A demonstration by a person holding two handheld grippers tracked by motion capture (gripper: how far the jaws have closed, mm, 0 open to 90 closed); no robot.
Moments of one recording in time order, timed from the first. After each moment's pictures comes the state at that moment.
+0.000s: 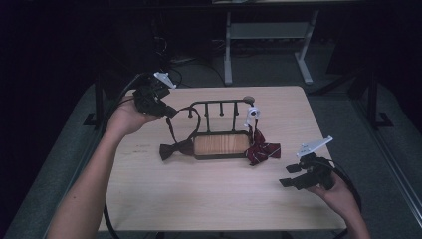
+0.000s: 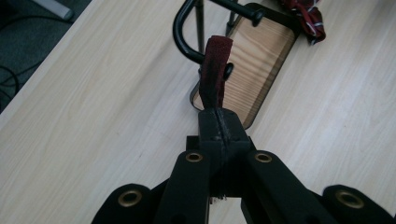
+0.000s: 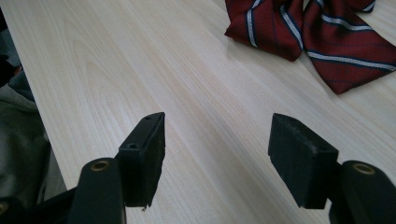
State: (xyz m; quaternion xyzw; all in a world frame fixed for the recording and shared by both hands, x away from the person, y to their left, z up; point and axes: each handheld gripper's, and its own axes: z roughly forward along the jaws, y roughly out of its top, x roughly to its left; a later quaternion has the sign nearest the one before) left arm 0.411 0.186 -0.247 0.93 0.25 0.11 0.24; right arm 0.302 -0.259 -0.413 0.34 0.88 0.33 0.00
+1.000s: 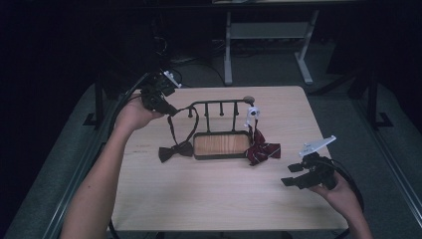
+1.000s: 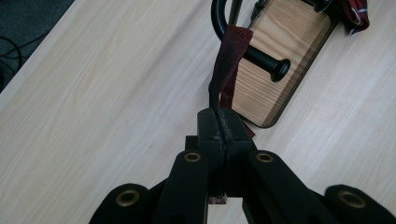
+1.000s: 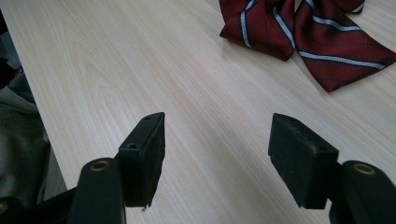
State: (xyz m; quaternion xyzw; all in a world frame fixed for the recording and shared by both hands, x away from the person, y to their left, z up) left arm 0.436 0.179 -0.266 0.94 0.28 0.10 0.19; right arm 0.301 -0.264 -0.410 0.34 0.88 0.33 0.00
